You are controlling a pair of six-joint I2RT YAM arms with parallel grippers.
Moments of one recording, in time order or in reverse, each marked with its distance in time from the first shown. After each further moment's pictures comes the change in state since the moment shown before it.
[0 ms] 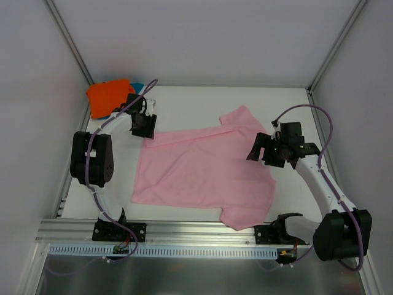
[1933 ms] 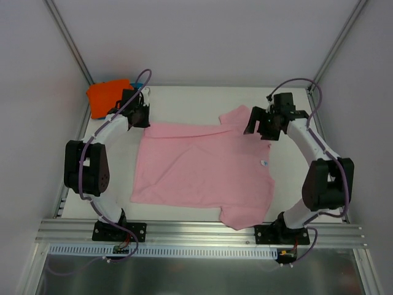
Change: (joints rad) left arm -0.009 -0.105 -0.034 0.155 -0.053 -0.099; right arm -0.015 0.401 0.351 0.019 0.018 -0.014
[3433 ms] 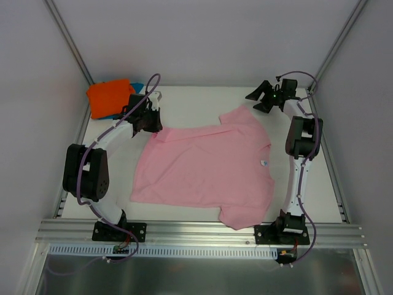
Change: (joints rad) left arm -0.078 -0.060 -0.090 0.092 0.161 -0.030; right arm -0.205 0.965 0.818 0.469 -0.423 0.284
